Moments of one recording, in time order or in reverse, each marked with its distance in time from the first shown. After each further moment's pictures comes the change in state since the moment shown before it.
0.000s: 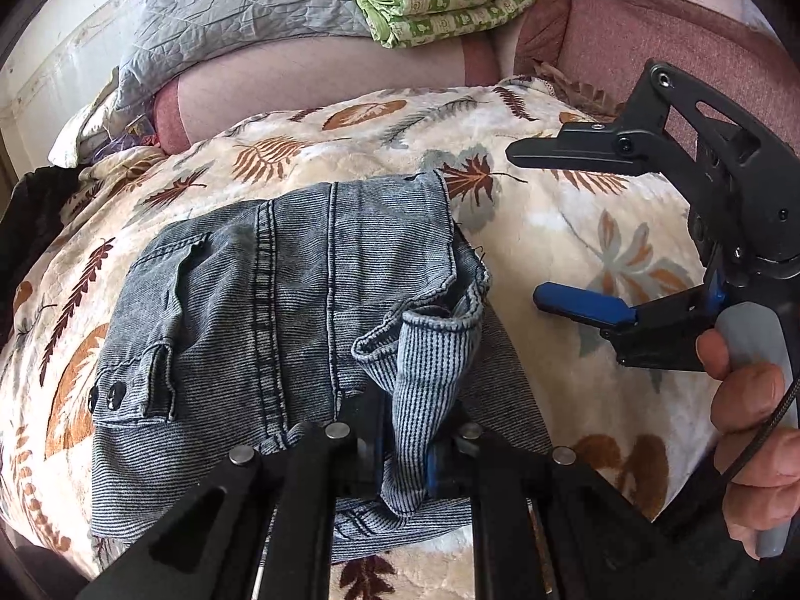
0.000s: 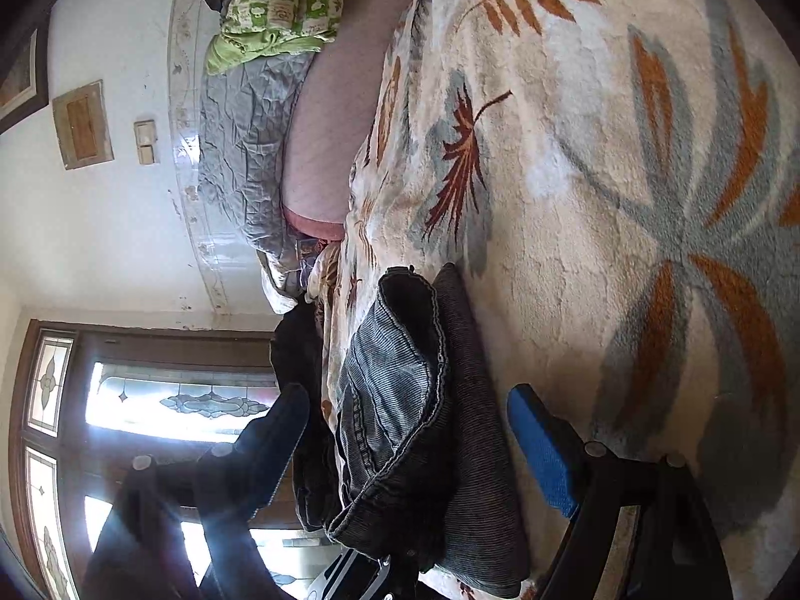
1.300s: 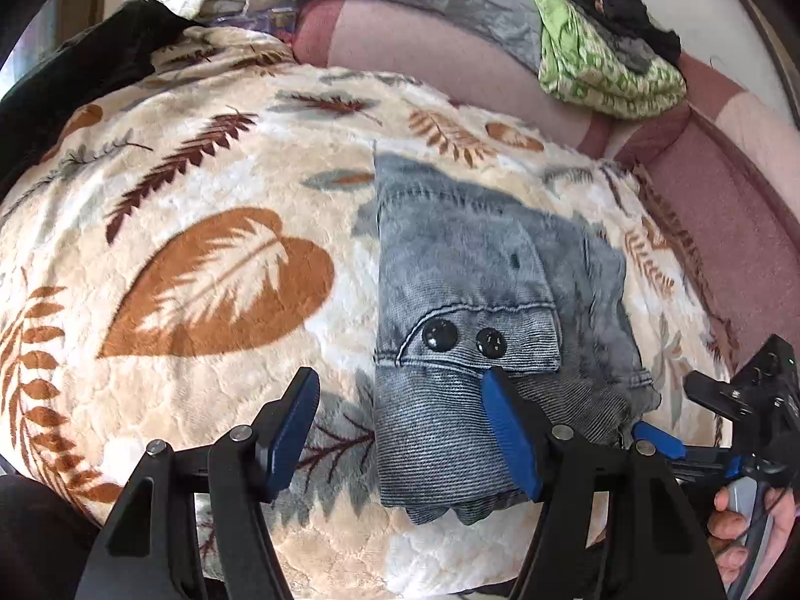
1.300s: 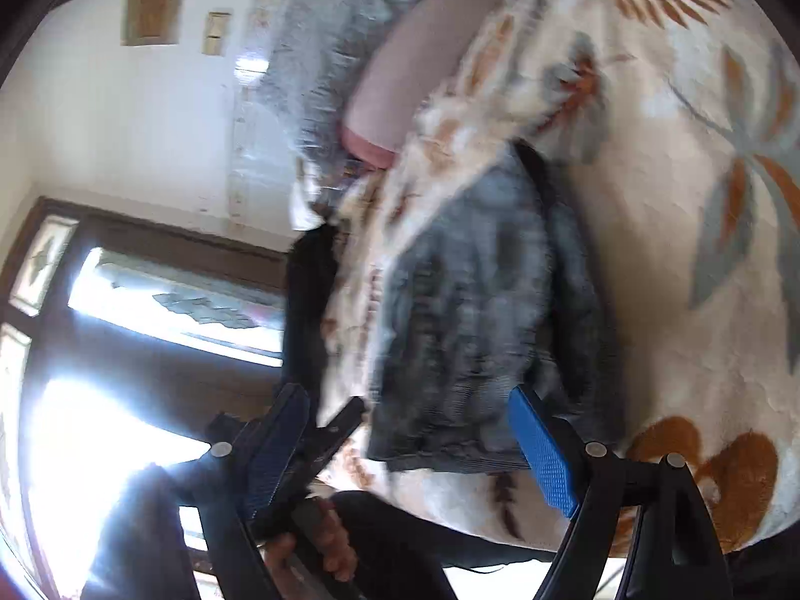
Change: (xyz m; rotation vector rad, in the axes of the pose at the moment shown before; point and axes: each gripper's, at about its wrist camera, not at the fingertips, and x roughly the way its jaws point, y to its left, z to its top) left arm -0.023 0.172 -0.048 -0.400 0.053 -0.104; right arm 0.011 0.021 -0.079 -0.138 0.146 -0.172
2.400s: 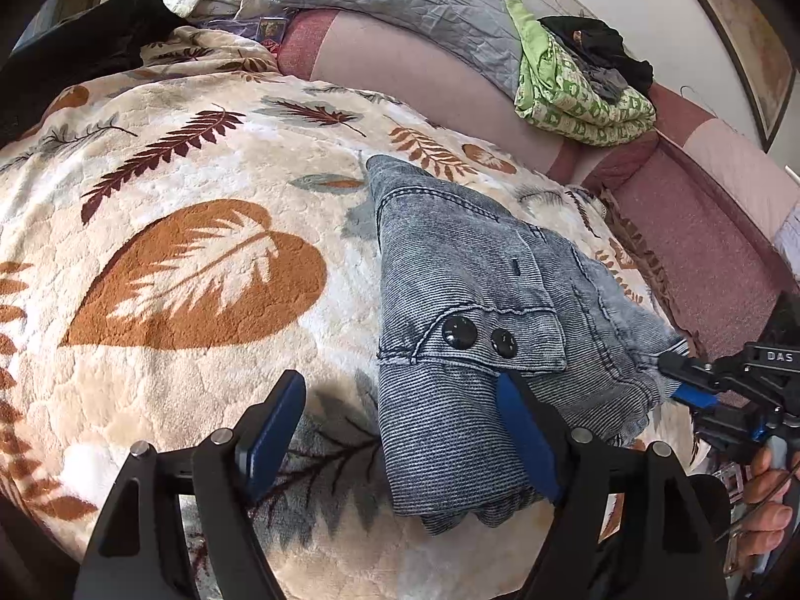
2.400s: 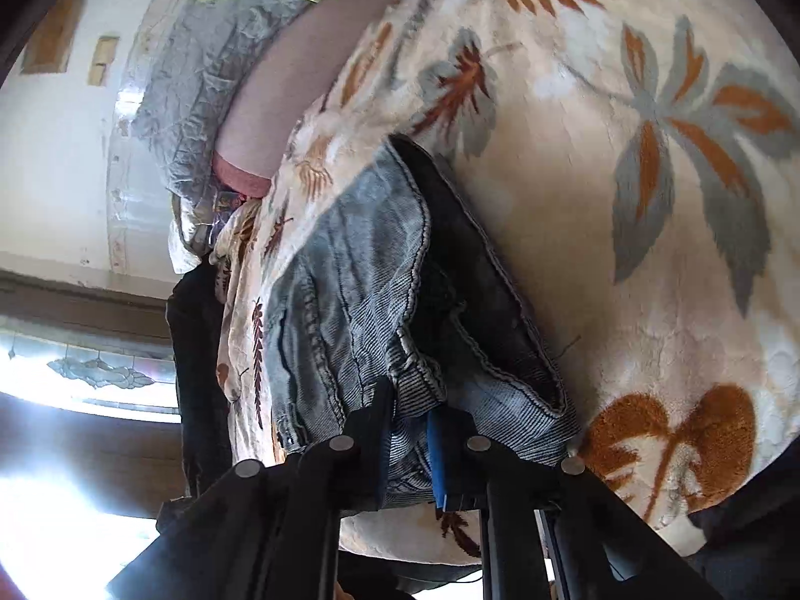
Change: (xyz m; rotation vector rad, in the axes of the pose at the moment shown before) left arm -0.001 0.025 -0.016 -0.034 -0.115 -0.145; right arm -0.015 0.060 -0.006 -0.049 -0.189 -0.244
